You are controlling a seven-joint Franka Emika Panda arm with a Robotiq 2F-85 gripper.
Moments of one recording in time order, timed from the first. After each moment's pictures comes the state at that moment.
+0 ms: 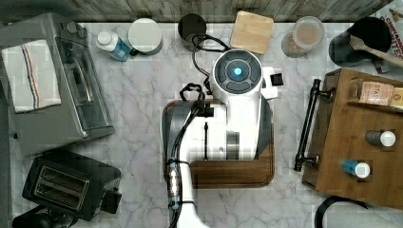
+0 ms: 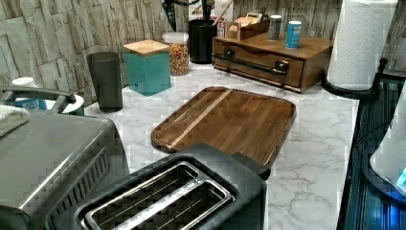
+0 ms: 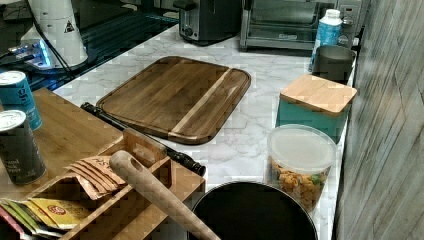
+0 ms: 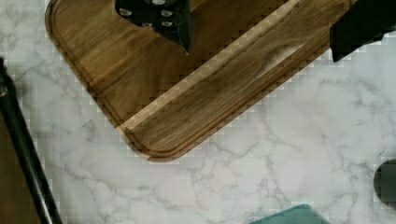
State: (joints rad) arm -0.06 0.07 0.02 -1.94 -0.07 0.42 -0.17
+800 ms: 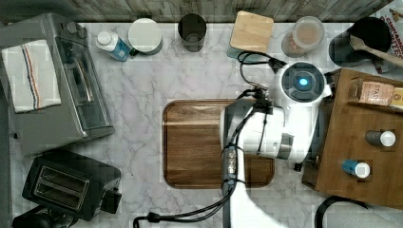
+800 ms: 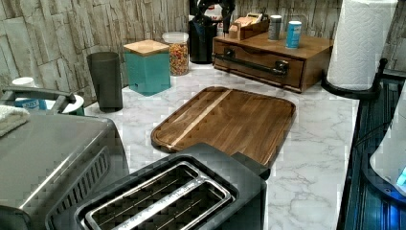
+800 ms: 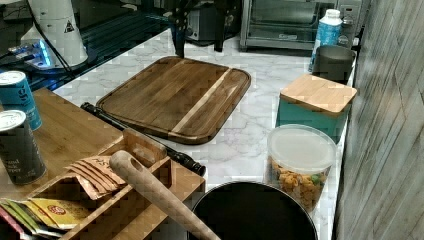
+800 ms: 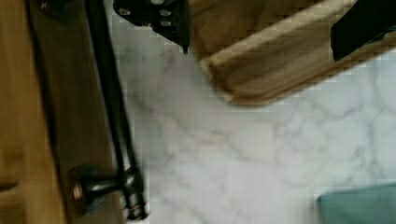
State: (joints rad) arm -0.15 0.15 -0.11 -1.98 -0.13 0.58 -0.52
